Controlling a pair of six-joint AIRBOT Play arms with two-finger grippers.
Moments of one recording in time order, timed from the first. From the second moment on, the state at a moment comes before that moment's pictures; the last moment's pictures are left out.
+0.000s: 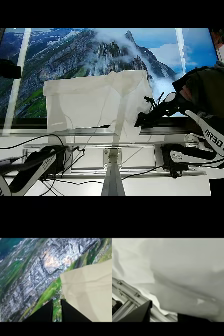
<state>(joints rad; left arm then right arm) 0.16 -0.90 1.28 1.58 -1.23 -1.15 0.12 -1.39 0.55 -0.85 1.25 1.27</state>
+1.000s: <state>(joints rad) 0.68 -0.91 0.77 1.08 -1.26 -1.02 0.16 -1.09 0.74 -0.85 0.96 1.30</state>
